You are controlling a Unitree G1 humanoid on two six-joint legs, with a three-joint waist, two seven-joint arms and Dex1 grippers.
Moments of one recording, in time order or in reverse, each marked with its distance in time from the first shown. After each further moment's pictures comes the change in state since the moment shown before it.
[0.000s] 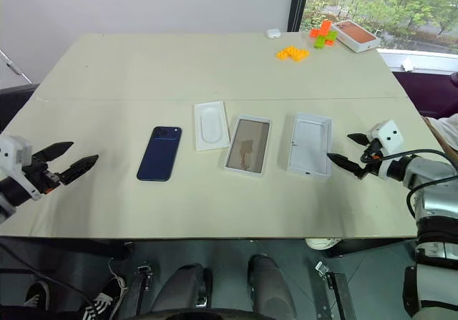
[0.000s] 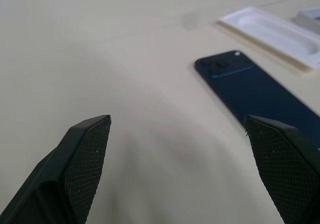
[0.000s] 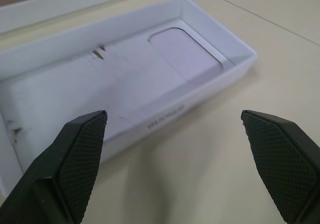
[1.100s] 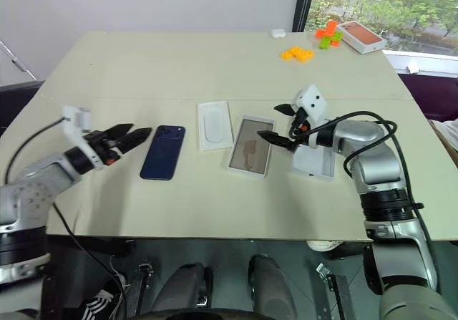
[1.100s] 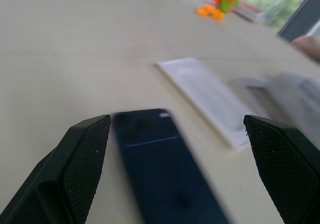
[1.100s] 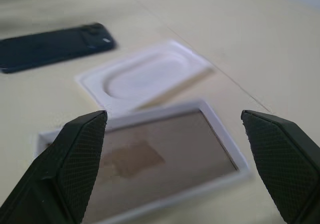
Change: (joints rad) left arm -0.356 -0.251 -0.224 -0.104 -0.176 0.482 0.323; right arm -0.144 0.209 0.221 -0.507 0.031 0.277 -0.092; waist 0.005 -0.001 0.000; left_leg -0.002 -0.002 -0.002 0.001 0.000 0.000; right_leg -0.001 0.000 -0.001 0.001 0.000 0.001
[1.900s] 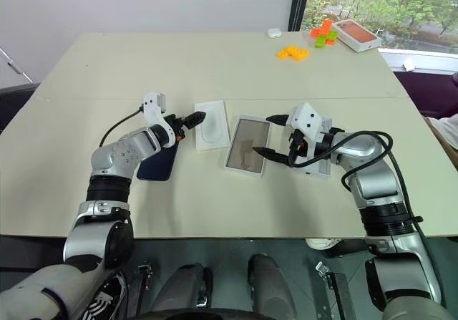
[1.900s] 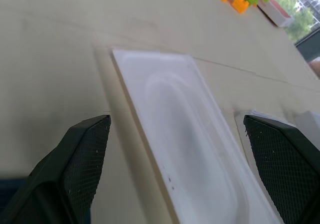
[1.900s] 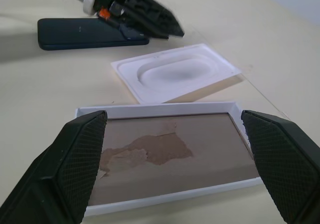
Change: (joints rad) left arm -0.403 -0.332 -0.061 0.541 0.164 -0.043 0.236; right arm 0.093 -0.013 0.005 -0.056 -0.021 -0.140 0.027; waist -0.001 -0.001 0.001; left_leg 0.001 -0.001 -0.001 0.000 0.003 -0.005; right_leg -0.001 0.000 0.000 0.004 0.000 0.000
